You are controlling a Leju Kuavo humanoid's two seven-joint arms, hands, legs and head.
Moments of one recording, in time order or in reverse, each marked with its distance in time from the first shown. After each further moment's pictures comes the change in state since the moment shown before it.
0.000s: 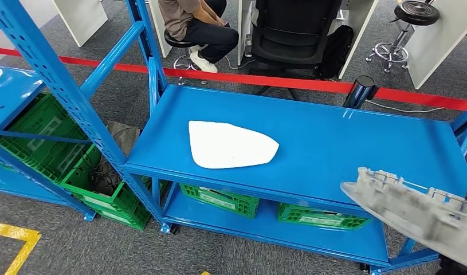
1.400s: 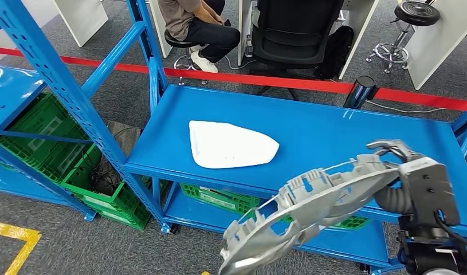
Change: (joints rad) left arm -0.002 0.003 -0.006 0.000 -0.033 -0.012 -0.022; right arm -0.175 -0.110 0.374 -0.294 1.458 0.188 0.721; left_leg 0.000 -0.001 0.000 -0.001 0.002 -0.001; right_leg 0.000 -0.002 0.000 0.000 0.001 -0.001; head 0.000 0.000
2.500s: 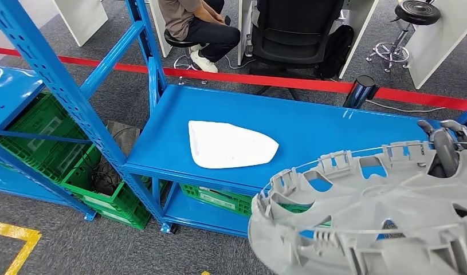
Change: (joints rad) left arm -0.001 0.018 -0.037 0.001 -0.020 -0.014 0.000; right arm -0.041 -0.273 -0.058 0.093 -1.185 -0.238 -0.351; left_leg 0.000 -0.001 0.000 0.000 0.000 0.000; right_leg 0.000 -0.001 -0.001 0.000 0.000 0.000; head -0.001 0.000
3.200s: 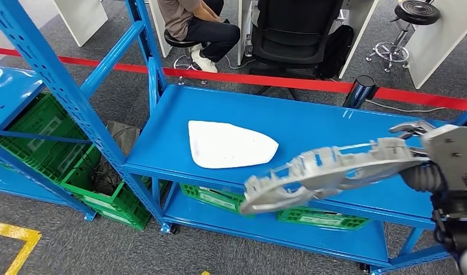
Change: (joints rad) left arm -0.002 0.000 -0.001 0.000 0.021 0.013 -0.004; right arm -0.112 -0.011 0.108 -0.042 1.050 0.173 0.503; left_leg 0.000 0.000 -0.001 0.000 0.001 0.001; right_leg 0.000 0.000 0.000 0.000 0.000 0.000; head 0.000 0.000
